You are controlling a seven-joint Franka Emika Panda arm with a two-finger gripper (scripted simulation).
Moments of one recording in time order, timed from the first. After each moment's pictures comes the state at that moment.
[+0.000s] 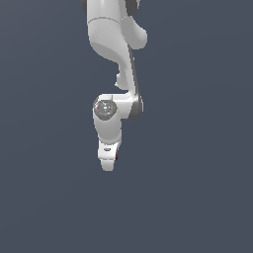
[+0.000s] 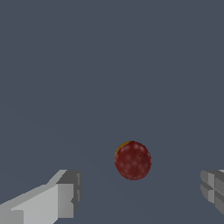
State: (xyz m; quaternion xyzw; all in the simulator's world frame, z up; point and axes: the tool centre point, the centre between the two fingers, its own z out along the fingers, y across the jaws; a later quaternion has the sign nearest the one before) arm 0.027 -0.062 0.059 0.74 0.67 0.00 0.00
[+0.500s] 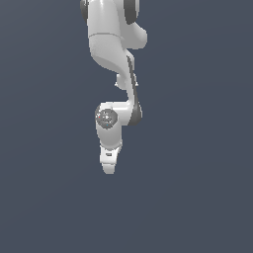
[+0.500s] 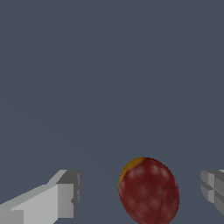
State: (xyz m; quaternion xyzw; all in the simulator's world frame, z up) arm 0.026 -0.062 0.019 0.74 0.67 0.00 0.00
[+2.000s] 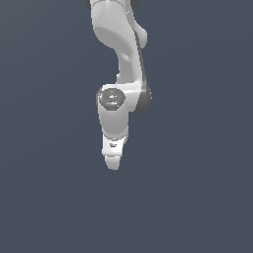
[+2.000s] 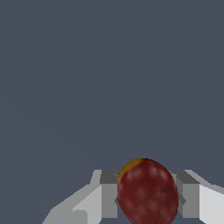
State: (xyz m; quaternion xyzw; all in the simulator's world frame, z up) arm 0.039 -0.038 0.108 0.74 0.67 0.00 0.00
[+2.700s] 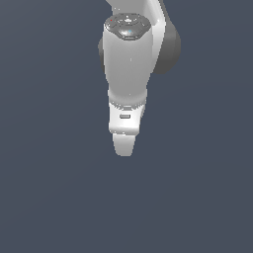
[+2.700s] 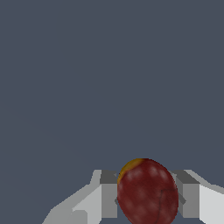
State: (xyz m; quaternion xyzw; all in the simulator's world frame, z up) arm 0.062 0.003 0.265 0.74 0.67 0.00 0.00
